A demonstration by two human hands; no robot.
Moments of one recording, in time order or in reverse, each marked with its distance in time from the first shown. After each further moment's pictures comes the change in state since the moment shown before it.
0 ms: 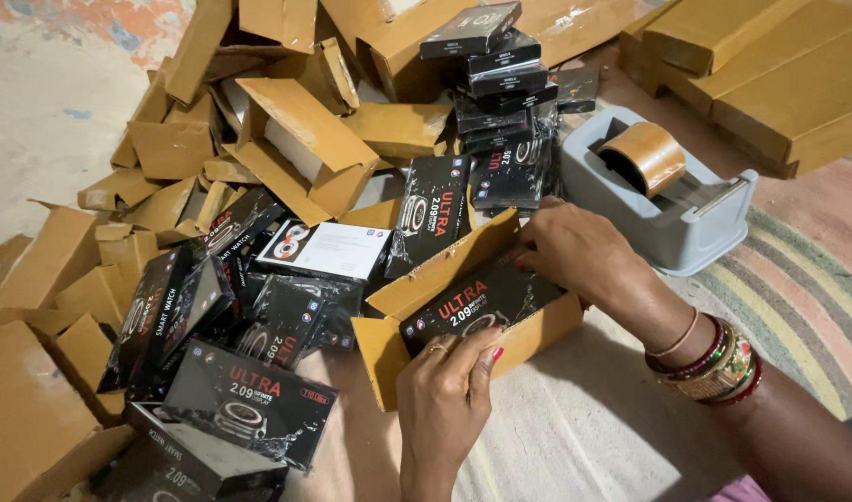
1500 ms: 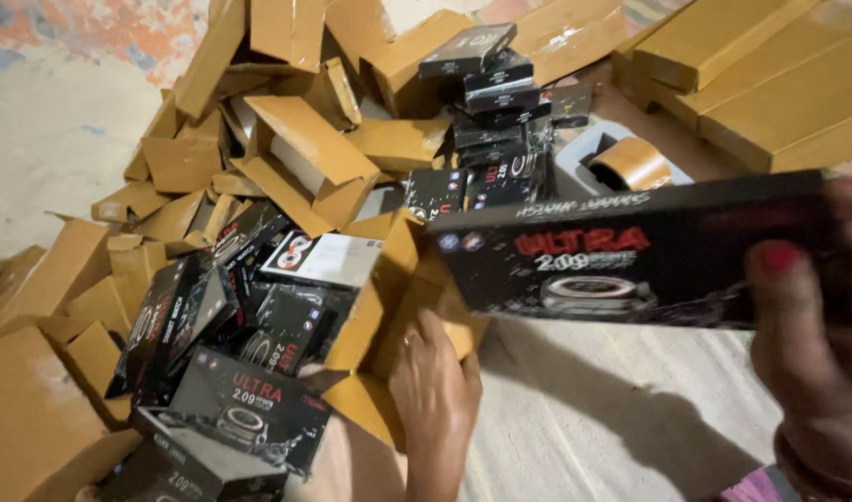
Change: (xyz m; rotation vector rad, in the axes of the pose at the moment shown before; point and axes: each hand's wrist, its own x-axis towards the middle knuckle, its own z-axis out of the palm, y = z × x) left_hand 0.020 -0.009 0.020 0.489 -0.283 -0.503; right_hand -0.141 0.008 -0.056 0.554 0.970 -0.018
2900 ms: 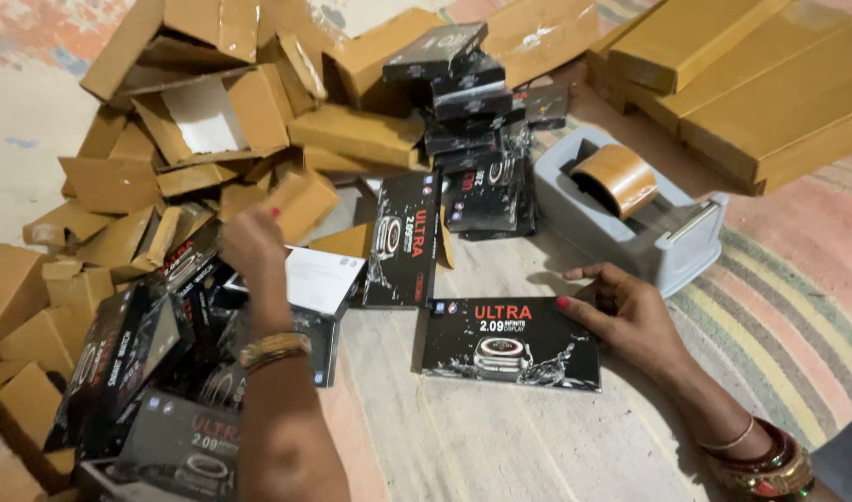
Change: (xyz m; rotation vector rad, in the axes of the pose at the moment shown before) left_hand 0.326 -0.219 0.045 0.185 0.587 -0.134; right_hand -0.035 0.117 0.072 0.072 -0.531 0.946
